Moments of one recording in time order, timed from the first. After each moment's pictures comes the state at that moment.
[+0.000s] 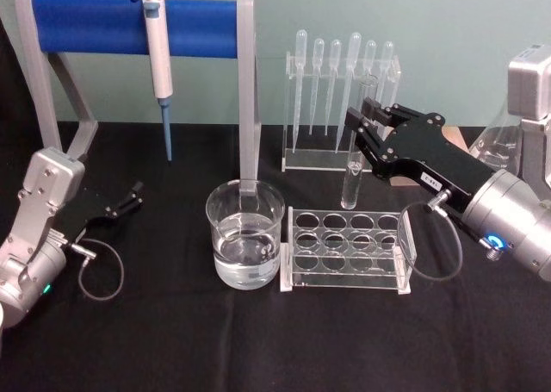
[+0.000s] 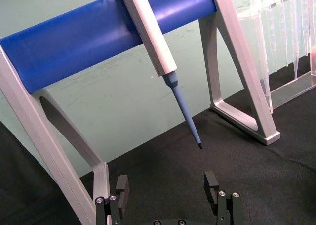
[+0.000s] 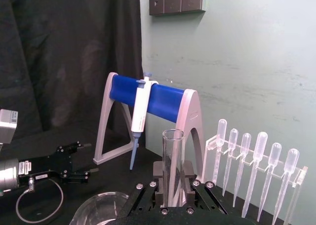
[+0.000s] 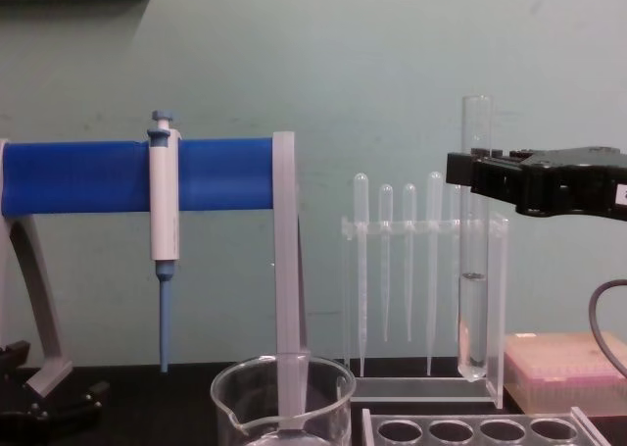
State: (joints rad) left arm -0.20 0.60 0.45 -1.41 -0.25 -0.12 0.03; right arm 0.17 0.49 -0.29 -1.83 0.46 0.13 0.34
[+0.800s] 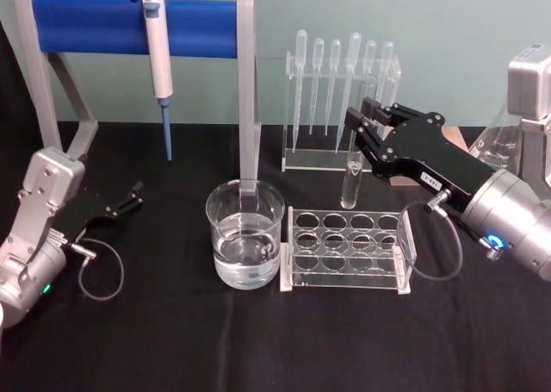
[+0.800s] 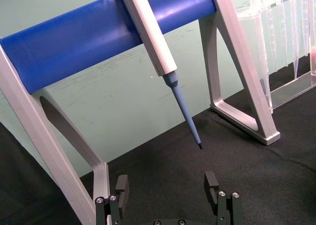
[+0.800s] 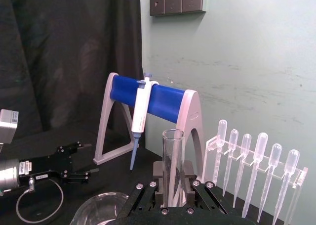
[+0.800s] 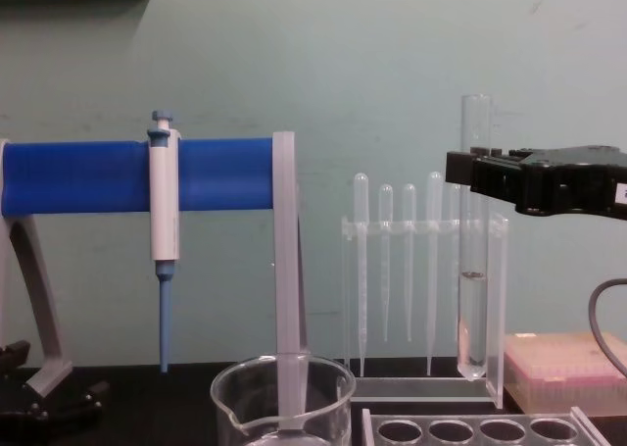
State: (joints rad) left arm -0.20 0.60 0.45 -1.41 -0.25 -0.12 0.03; right arm 0.17 0.49 -0.30 -1.83 0.46 0.13 0.34
